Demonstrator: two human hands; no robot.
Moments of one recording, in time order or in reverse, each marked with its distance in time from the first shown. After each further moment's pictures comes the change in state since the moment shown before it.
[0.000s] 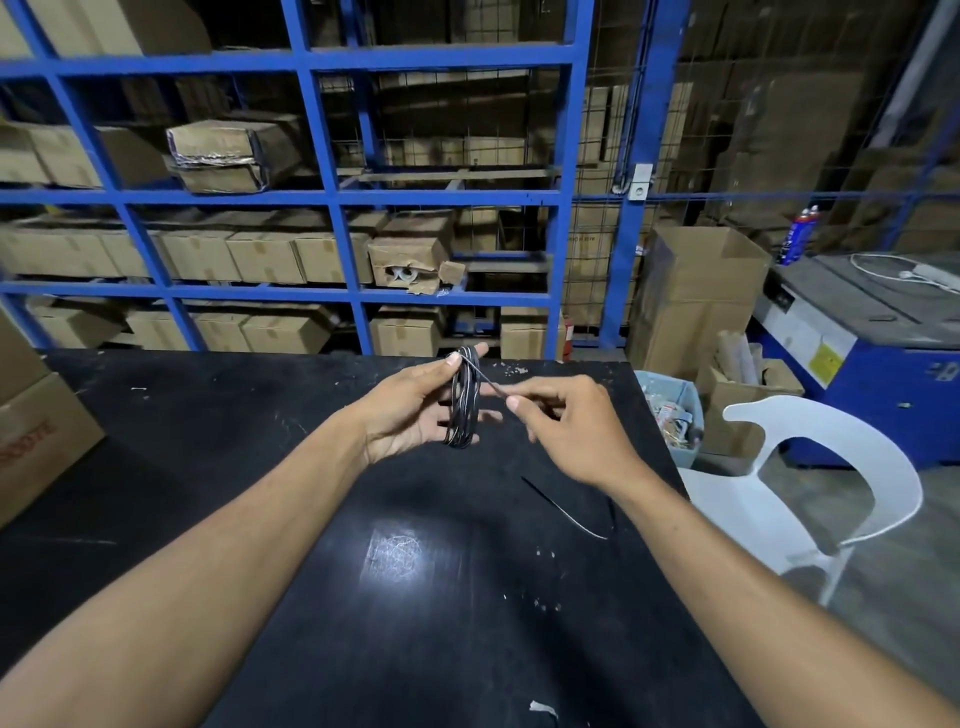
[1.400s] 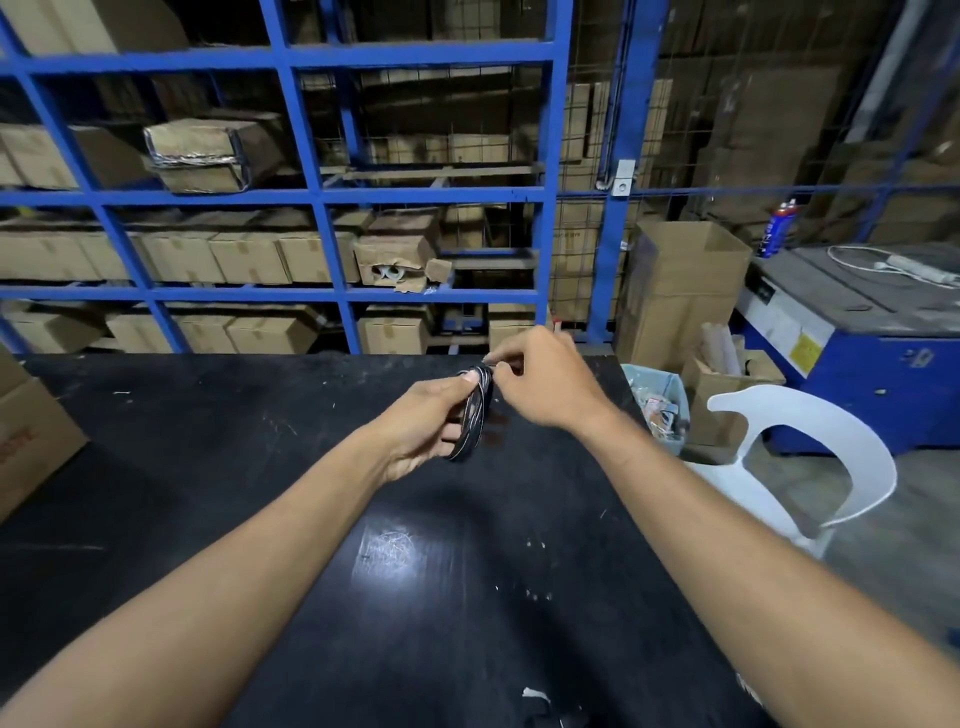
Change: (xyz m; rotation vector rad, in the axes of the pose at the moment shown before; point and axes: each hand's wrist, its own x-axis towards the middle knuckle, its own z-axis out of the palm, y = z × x) left_hand 0.001 -0.024 0.034 0.210 0.196 0.007; right_hand 0.032 -0.041 -0.006 -0.386 -0.073 0.101
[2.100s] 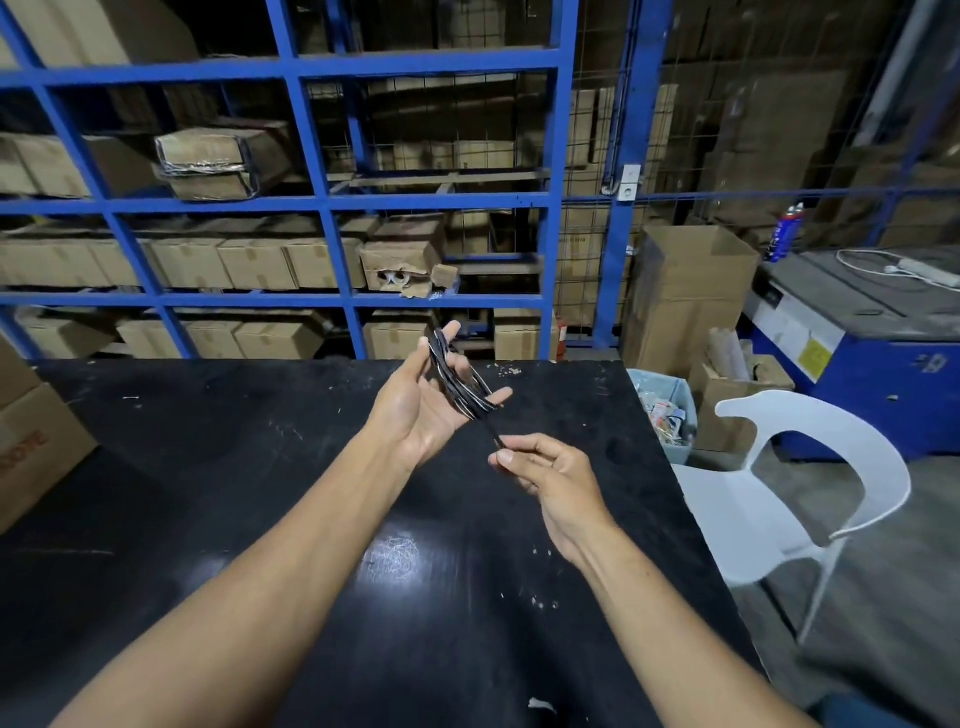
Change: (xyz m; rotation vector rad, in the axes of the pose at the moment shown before) left_hand 0.000 0.019 0.005 -0.940 -0.028 0.084; right_hand -0.074 0.047 0.078 1.189 0.024 0.380
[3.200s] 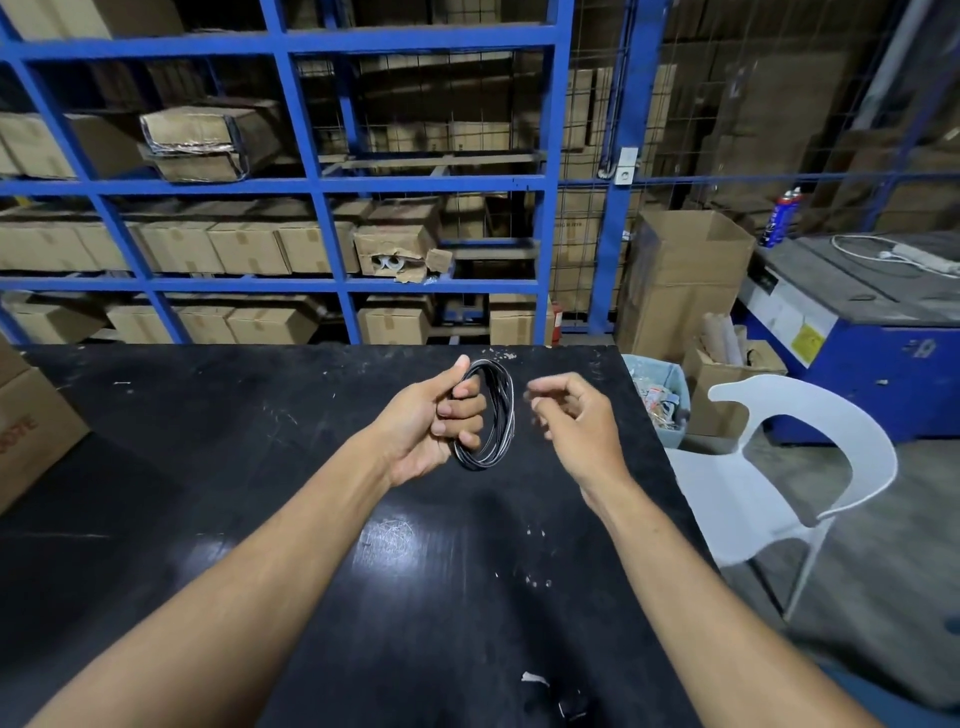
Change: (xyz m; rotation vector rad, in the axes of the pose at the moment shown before) left_hand -0.020 -0.015 -0.014 0.387 -0.171 -0.287; right_hand 0.019 -0.027 -0.018 -0.400 0.196 -0.217
